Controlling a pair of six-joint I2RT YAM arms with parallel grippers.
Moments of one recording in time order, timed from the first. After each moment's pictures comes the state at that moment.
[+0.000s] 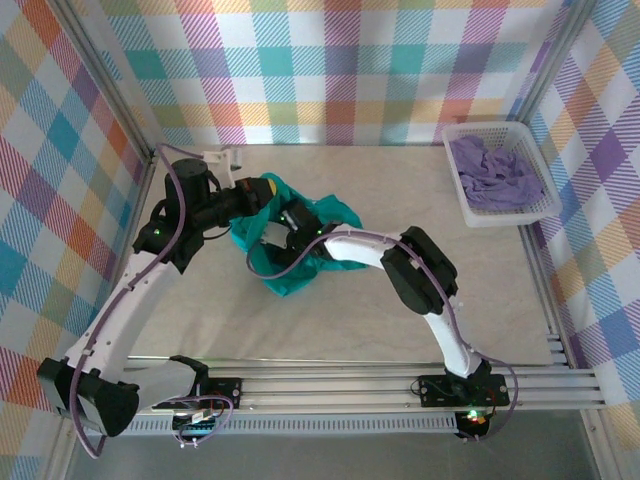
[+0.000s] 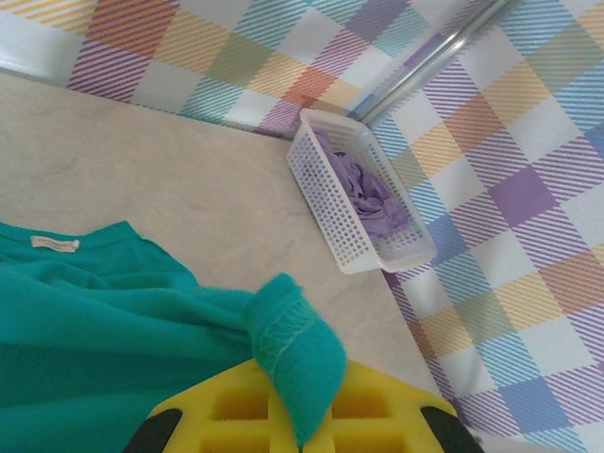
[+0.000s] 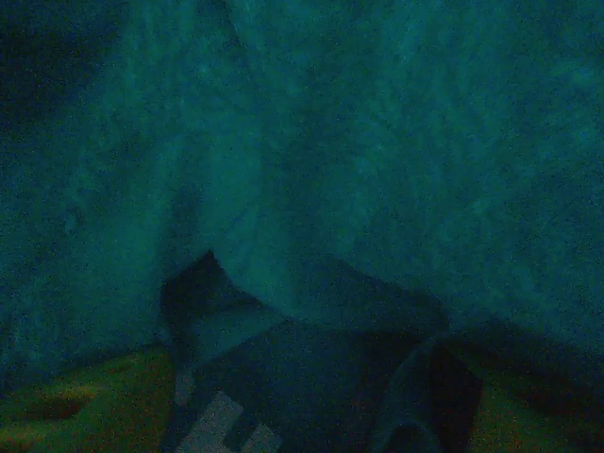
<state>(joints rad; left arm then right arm) -0.34 1.15 1.21 -0.37 0.43 -0.59 0.84 2.20 1.60 -0.20 -0.05 -0.64</state>
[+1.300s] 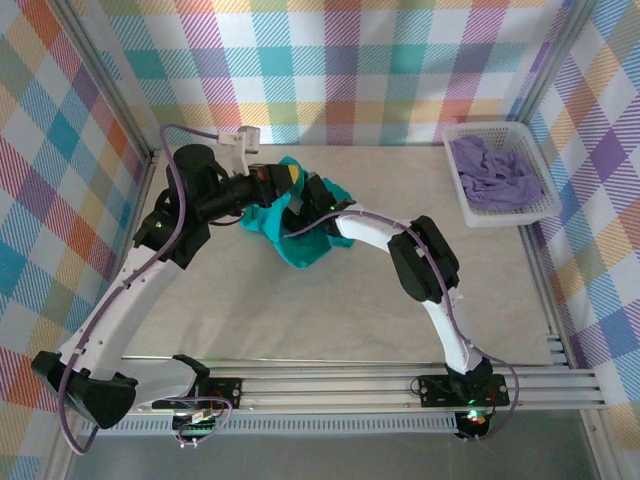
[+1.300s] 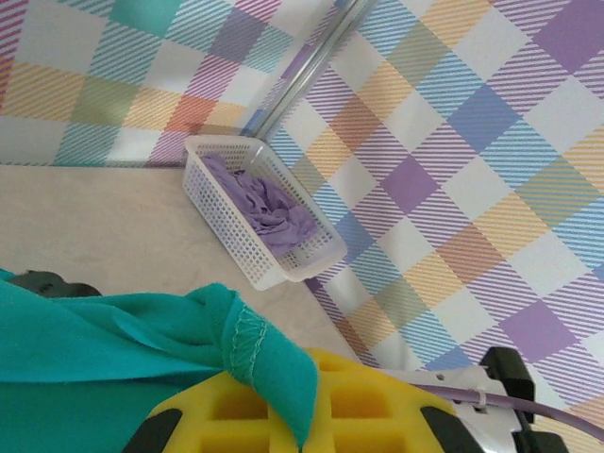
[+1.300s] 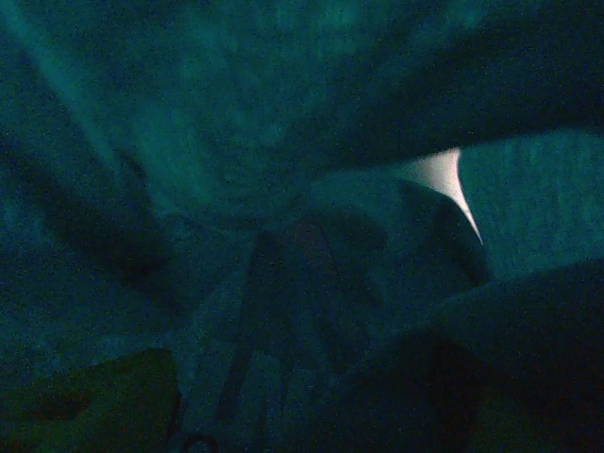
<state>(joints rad) -0.48 1.20 1.38 -0.34 0.46 -0.58 0.71 2.27 1.75 -0.20 0.04 -0.43</state>
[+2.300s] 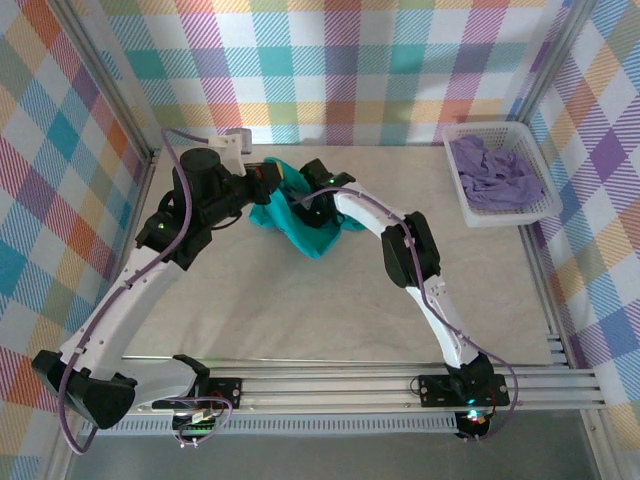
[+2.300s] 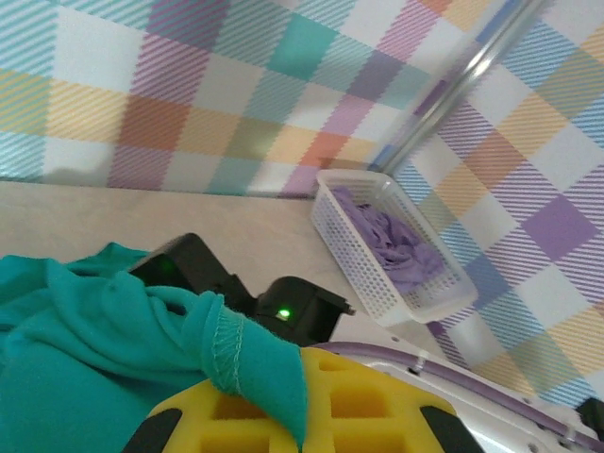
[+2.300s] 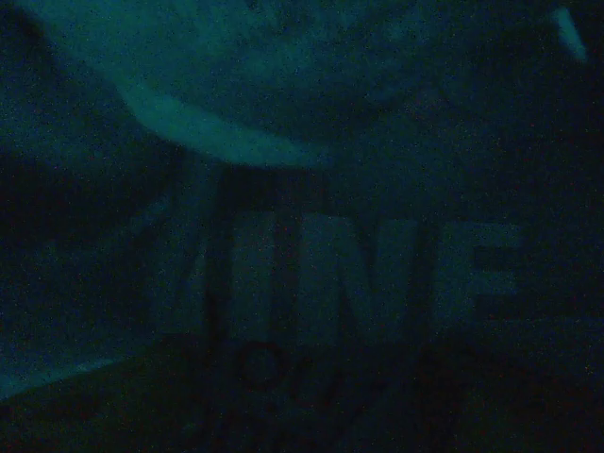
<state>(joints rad) -0.48 1.20 1.36 -0.40 0.13 -0.49 0.62 2.54 2.24 -0.84 -0.08 -0.36</state>
